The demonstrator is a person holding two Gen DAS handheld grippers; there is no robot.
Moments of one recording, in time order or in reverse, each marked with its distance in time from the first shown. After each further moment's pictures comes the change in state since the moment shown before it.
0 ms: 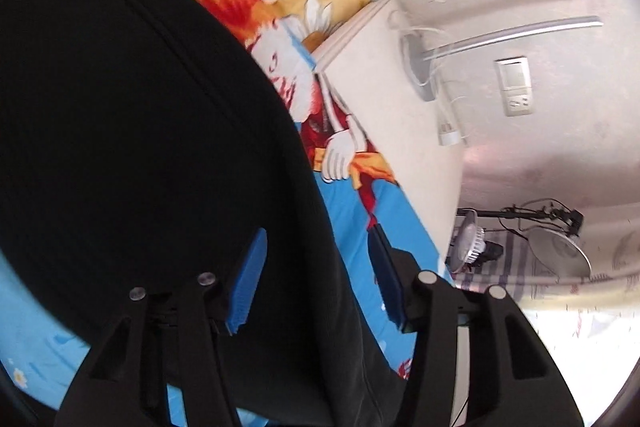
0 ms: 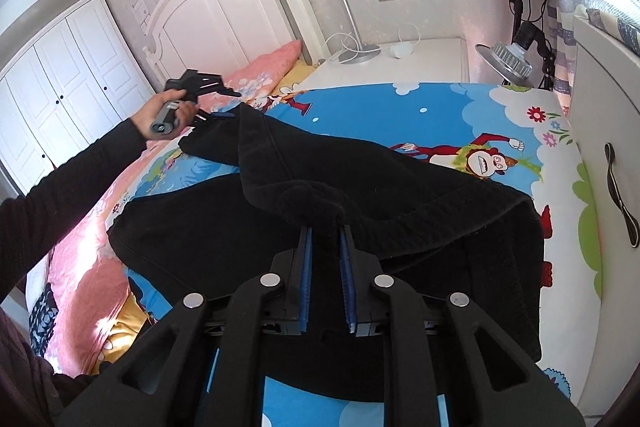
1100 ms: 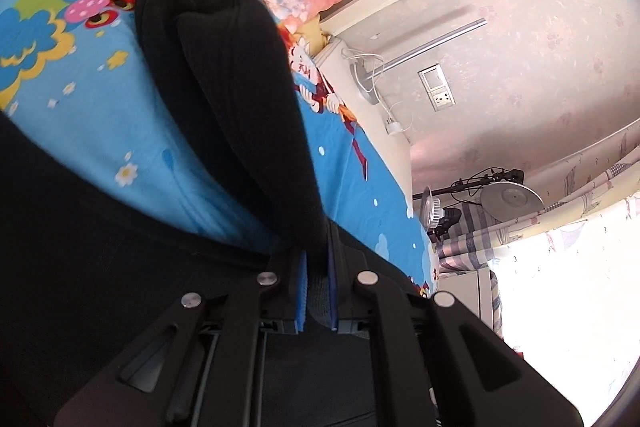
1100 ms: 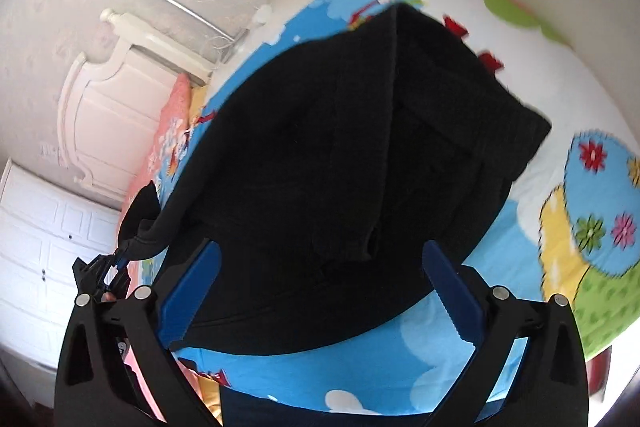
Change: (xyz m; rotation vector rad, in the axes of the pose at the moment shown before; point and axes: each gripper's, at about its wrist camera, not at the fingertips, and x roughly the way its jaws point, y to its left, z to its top) left arm -0.171 0.102 -0.195 0.141 -0.256 -0.192; right arm 0.011 -0.028 -0.070 0.695 0.069 -0.118
